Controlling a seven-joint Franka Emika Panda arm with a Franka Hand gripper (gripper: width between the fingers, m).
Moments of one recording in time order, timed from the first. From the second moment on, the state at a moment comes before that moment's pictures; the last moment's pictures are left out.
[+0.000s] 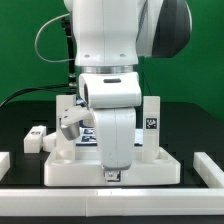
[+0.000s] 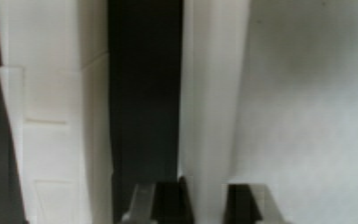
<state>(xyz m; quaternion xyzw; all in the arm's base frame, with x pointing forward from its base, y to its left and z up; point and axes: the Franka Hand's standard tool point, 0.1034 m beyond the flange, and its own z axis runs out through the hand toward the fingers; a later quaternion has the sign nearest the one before) 0.627 -0.030 0.035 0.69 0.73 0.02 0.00</state>
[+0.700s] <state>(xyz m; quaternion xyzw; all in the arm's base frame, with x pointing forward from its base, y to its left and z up) 0.658 0.025 0.030 0.74 0.68 0.04 -0.01</state>
